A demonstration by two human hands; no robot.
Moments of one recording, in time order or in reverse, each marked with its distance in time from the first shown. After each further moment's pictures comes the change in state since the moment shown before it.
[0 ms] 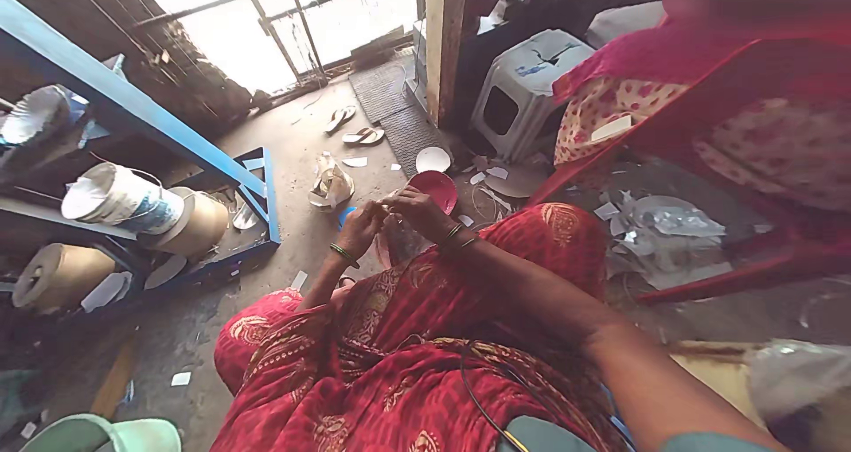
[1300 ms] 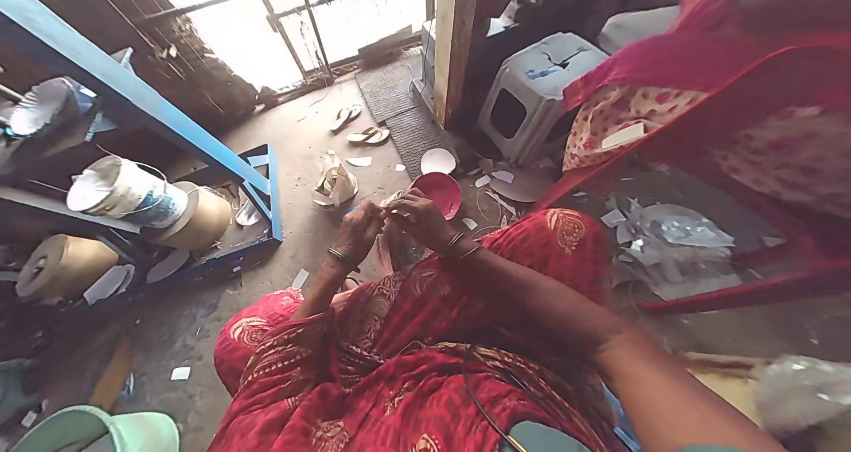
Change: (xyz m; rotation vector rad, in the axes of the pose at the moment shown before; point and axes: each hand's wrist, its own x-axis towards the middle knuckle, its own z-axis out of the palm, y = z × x) left_hand -0.008 0.016 -0.010 0.149 0.085 0.029; right_hand 0.000 -0.010 0.009 -0.033 0.020 0.098
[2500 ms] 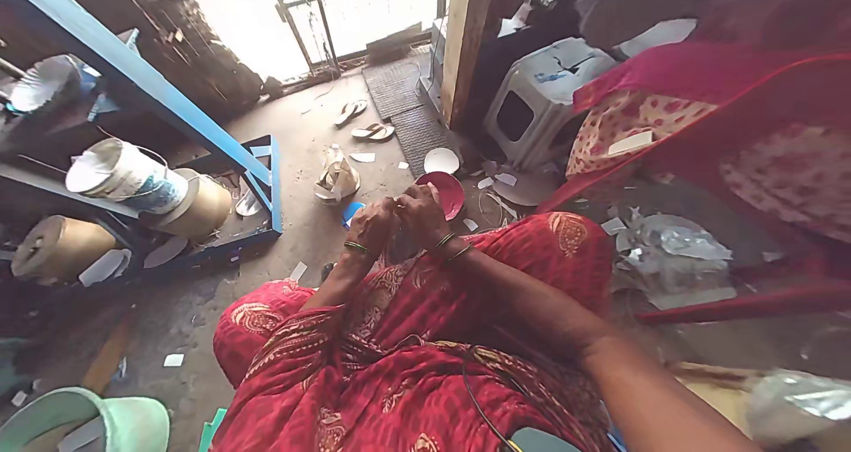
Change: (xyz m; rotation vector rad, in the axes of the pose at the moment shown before) left_hand 0.007 0.019 0.028 0.602 -0.027 -0.107; right_hand 0.000 0.001 0.014 -0.373 -0.107 0.204
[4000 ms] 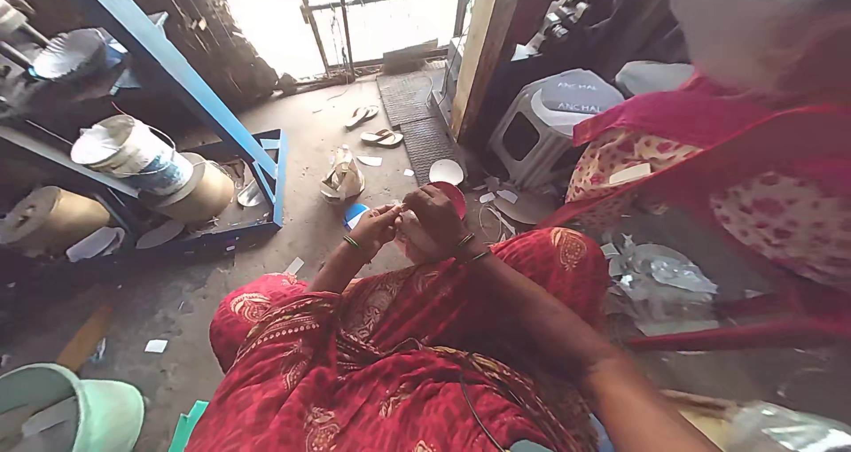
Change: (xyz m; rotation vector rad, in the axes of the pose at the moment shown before) left_hand -0.004 -0.018 -0.006 -1.734 -0.256 -0.643; right_hand 0.003 -0.007 -0.033 0.131 0.076 -0.290
